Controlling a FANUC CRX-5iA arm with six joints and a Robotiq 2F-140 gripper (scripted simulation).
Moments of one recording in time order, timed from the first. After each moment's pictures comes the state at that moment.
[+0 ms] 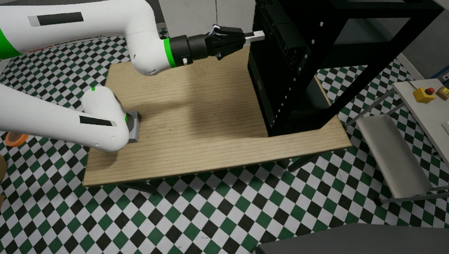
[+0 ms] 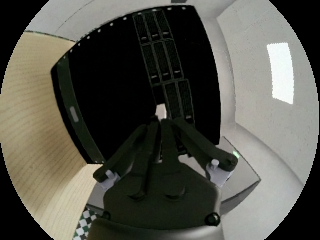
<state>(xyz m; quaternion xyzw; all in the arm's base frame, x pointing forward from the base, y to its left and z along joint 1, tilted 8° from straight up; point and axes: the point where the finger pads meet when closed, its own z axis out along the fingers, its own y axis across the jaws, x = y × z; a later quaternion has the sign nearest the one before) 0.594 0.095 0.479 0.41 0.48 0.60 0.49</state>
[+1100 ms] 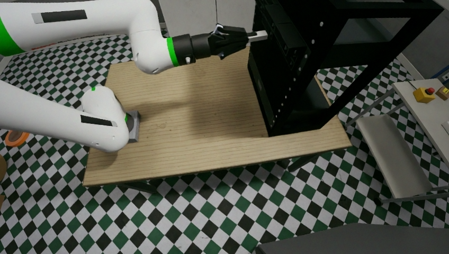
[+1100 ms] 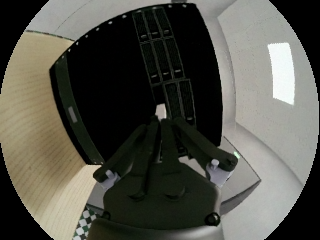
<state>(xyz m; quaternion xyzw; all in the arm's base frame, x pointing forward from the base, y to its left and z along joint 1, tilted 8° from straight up) 0.604 0.096 0.481 0.41 0.48 0.59 0.49</state>
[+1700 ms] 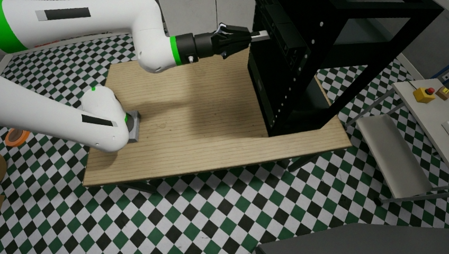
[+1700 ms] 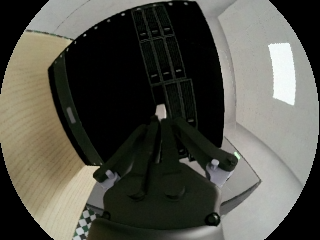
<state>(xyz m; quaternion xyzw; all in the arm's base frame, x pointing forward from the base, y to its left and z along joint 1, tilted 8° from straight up) 0.614 0.098 0.482 0.41 0.49 0.59 0.49</state>
